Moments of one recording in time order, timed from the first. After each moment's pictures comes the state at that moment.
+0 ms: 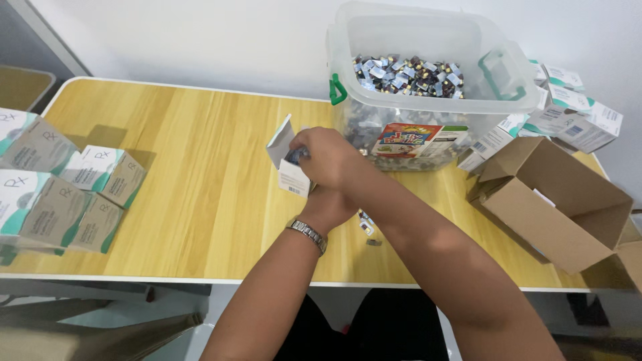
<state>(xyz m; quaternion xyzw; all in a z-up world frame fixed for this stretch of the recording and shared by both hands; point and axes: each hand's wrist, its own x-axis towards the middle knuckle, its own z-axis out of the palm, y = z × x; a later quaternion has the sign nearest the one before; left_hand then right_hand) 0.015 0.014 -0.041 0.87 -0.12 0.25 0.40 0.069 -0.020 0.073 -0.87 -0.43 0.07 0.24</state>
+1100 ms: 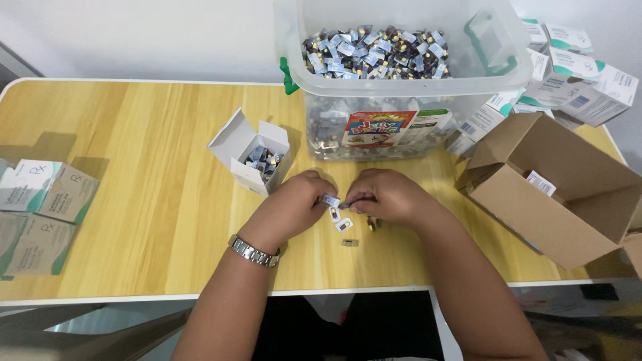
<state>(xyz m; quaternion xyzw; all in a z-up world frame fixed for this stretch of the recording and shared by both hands) -0.013 0.024 0.024 0.91 -0.11 0.03 0.40 0.095 -0.189 0.019 -0.82 -0.47 0.19 0.27</state>
